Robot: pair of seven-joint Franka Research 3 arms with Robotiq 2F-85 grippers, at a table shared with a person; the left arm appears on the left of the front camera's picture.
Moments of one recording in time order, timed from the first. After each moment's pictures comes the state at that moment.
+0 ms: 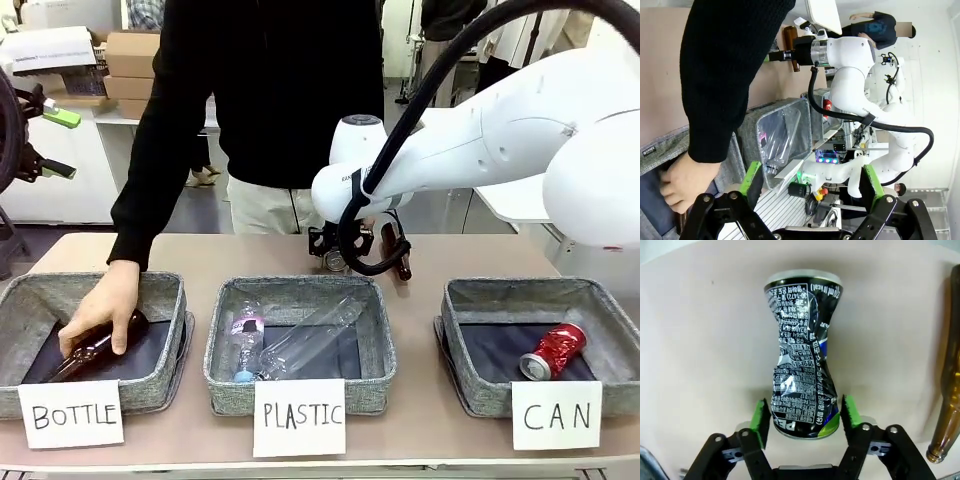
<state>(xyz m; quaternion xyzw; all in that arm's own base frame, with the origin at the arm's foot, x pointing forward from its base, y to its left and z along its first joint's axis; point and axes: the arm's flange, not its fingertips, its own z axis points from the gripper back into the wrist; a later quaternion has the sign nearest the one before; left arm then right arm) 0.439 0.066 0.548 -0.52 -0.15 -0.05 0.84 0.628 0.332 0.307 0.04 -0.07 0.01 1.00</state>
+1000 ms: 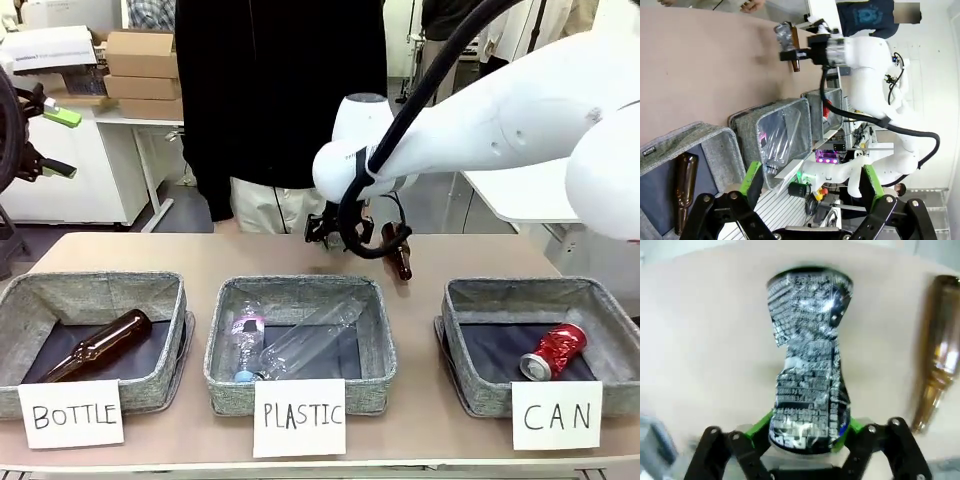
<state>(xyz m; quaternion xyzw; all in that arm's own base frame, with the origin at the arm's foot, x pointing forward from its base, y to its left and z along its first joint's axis) 0.439 0.066 0.549 -0.52 -0.15 -0.05 0.84 0.614 0.325 0.375 0.06 -0.07 0.05 0.99</state>
